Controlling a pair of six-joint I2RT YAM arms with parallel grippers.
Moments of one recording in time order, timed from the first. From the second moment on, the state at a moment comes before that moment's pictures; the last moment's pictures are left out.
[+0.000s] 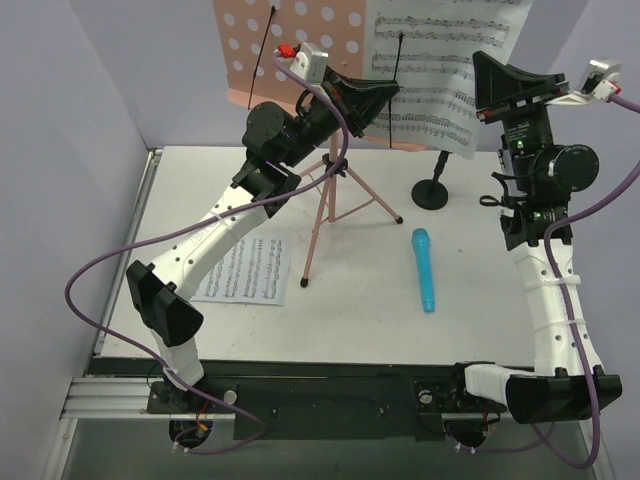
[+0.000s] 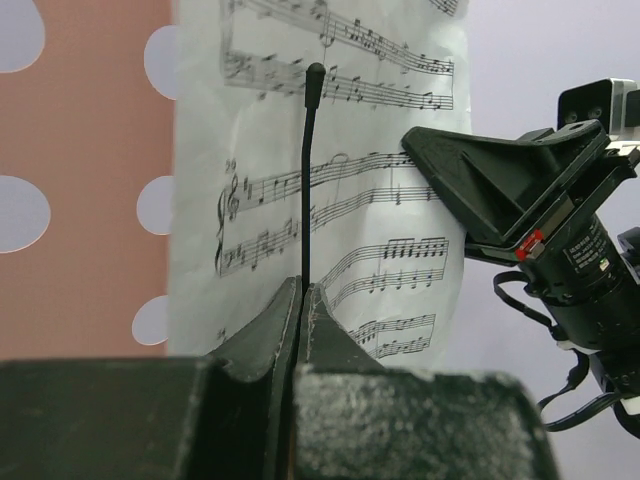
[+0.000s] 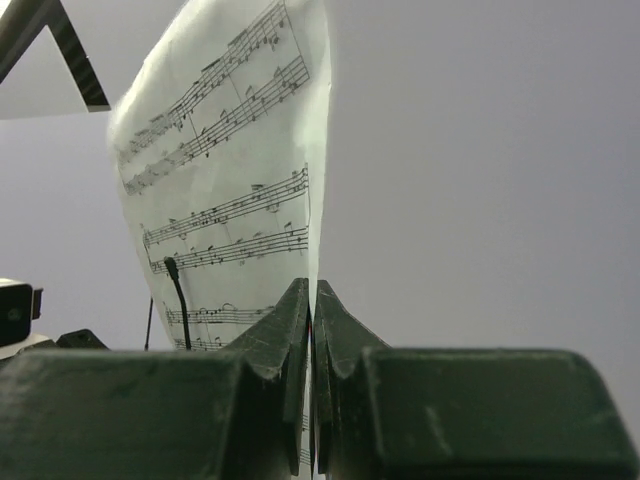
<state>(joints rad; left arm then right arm) -0.73 1.80 1.97 0.41 0.29 -0.44 0.03 1.20 1.43 0.52 -0.24 0.59</state>
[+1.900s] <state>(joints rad) -0.72 1.78 1.95 0.41 0.30 -0.45 0.23 1.41 1.45 0.85 -0.24 0.54</state>
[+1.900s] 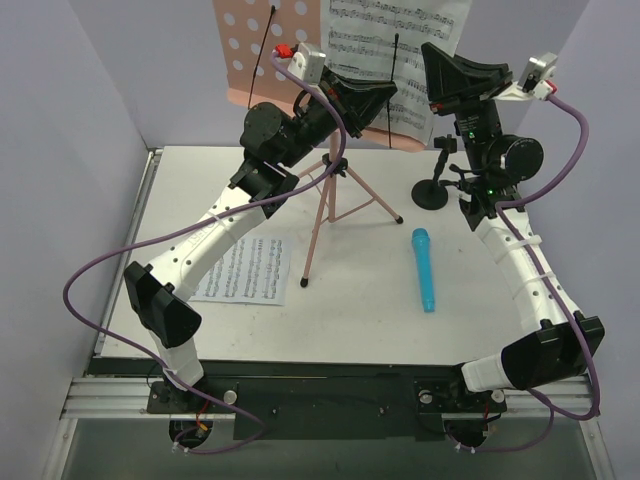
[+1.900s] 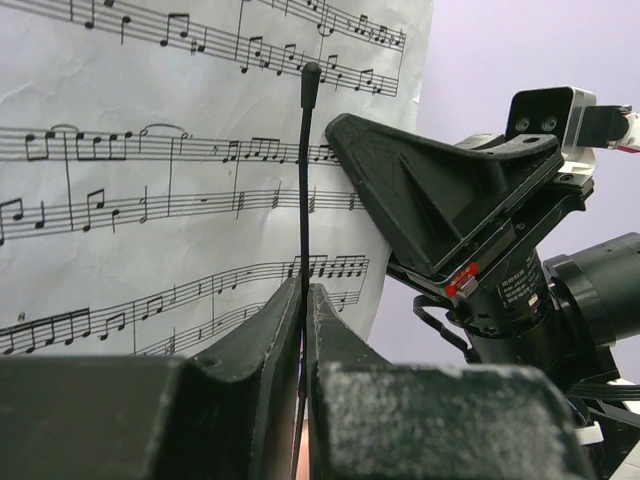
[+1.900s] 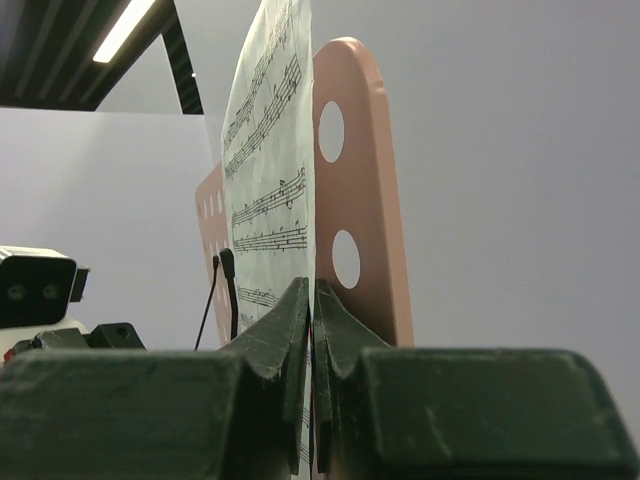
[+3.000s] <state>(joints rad) -0.72 1.78 1.95 0.41 0.32 -0.47 0.21 1.33 1.38 0.79 -0.26 0.44</state>
